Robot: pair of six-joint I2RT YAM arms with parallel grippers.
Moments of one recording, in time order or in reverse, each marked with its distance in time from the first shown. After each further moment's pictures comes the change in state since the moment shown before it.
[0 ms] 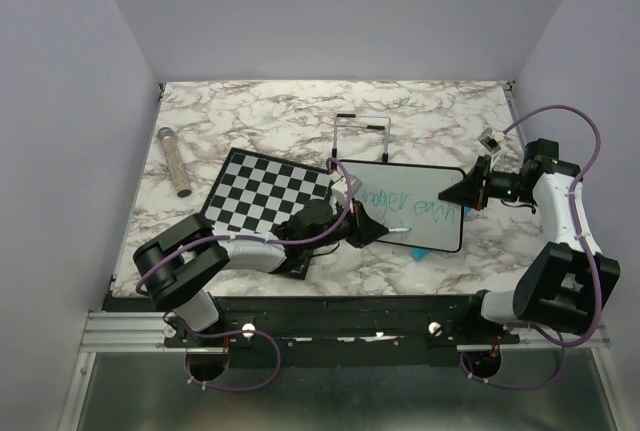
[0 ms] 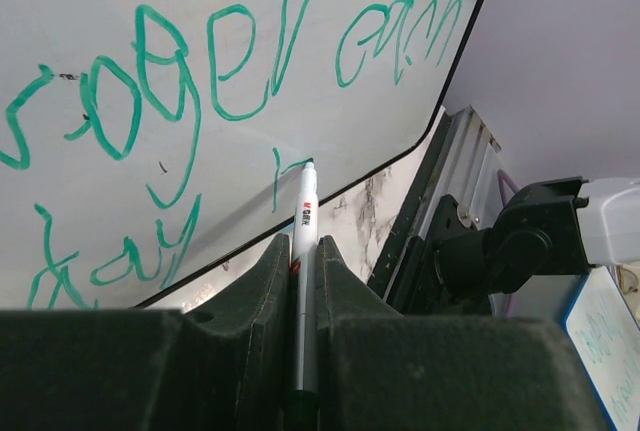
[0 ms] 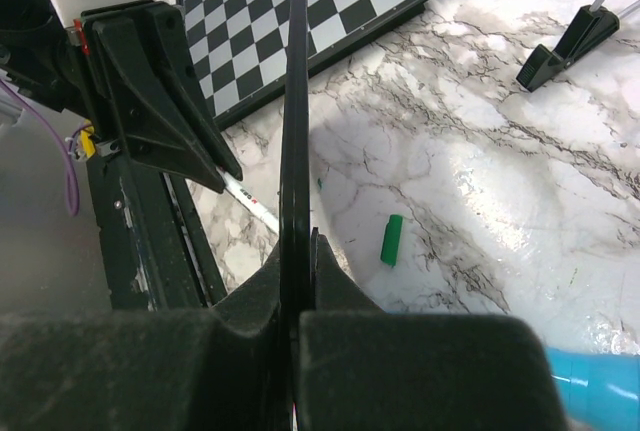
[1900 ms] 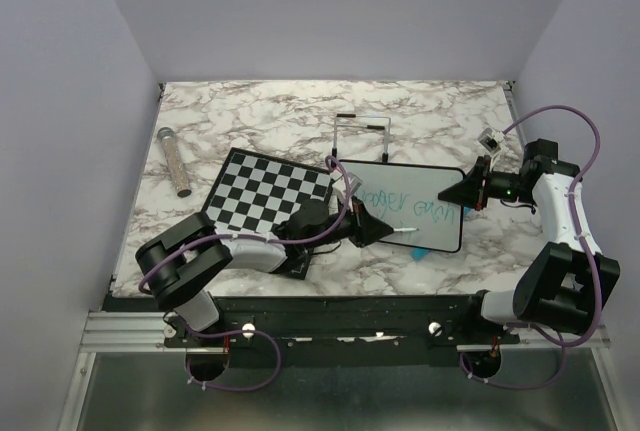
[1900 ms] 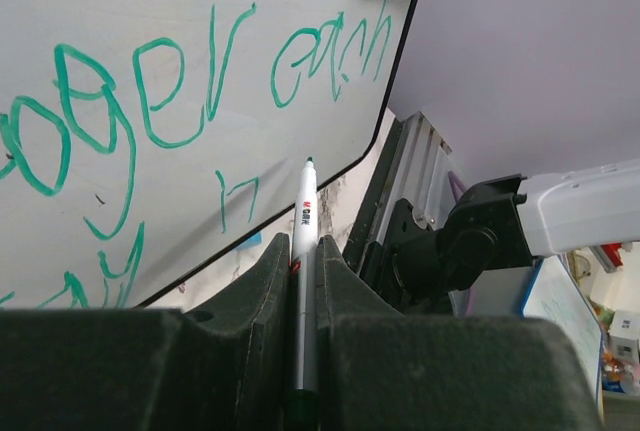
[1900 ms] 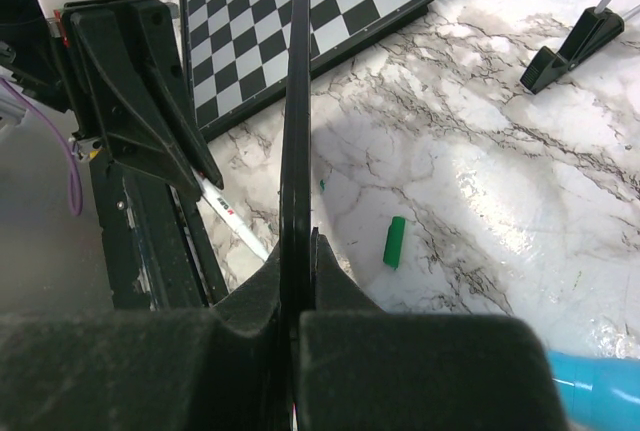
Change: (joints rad) left arm 0.000 0.013 -0.008 0.118 0.081 -0.043; right arm 0.000 0.000 -0.003 0.002 -0.007 0.000
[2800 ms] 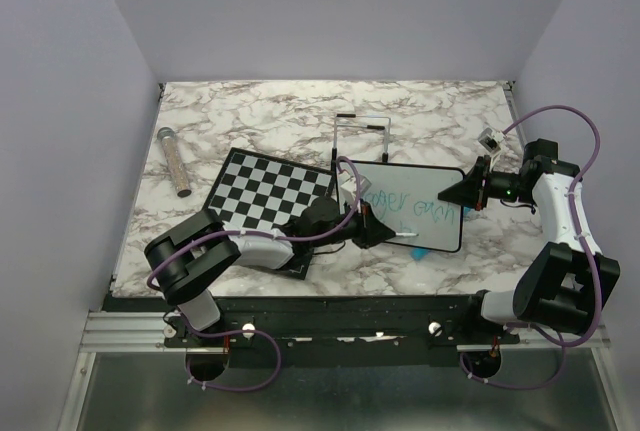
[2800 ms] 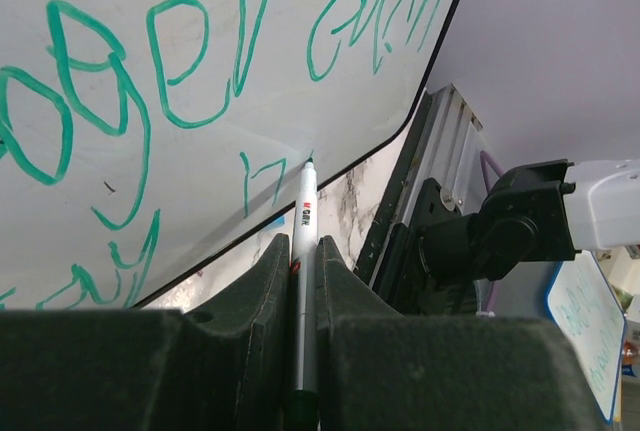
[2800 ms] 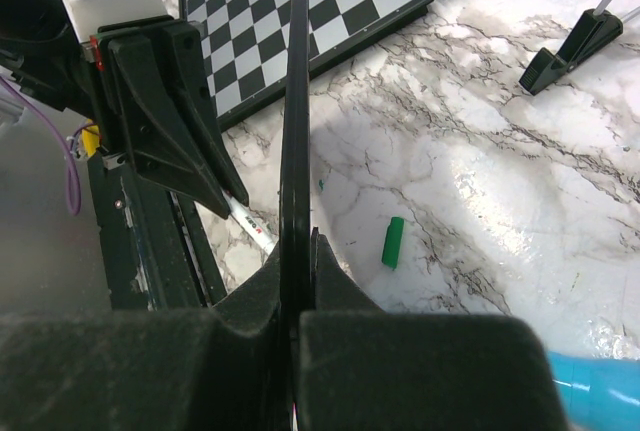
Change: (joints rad) left arm -0.008 0.058 0.065 -0.110 0.002 0.030; right arm 0.002 0.000 0.000 0.000 0.000 -0.007
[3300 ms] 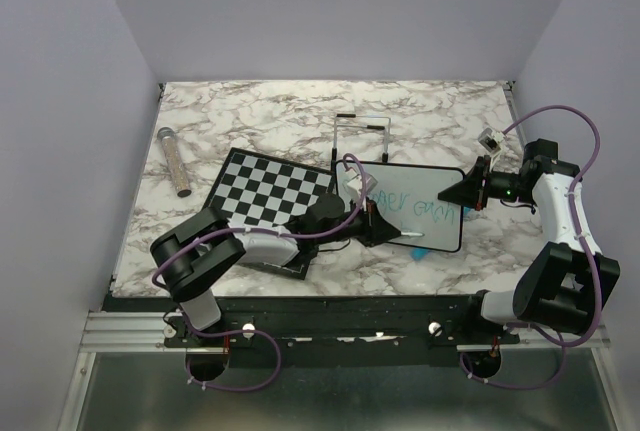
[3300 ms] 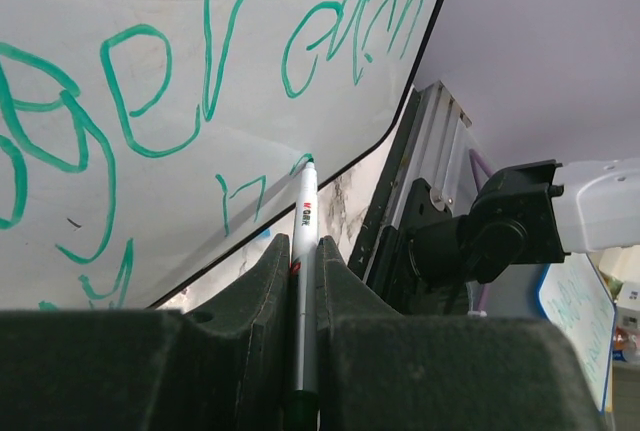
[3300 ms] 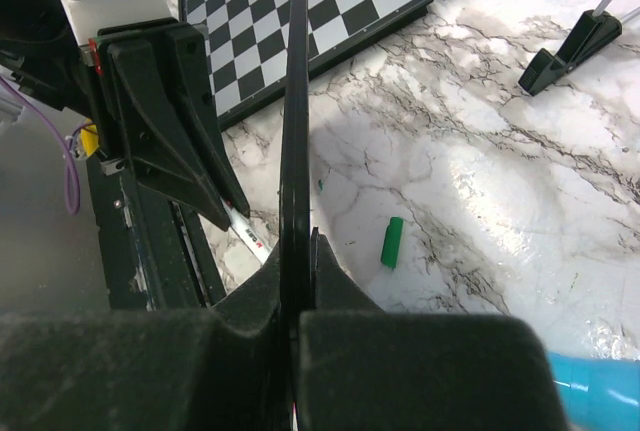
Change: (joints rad) left arm 0.000 0.028 0.048 -0.008 0.025 0.000; right arm 0.000 0.000 0.000 0.000 0.000 -0.003
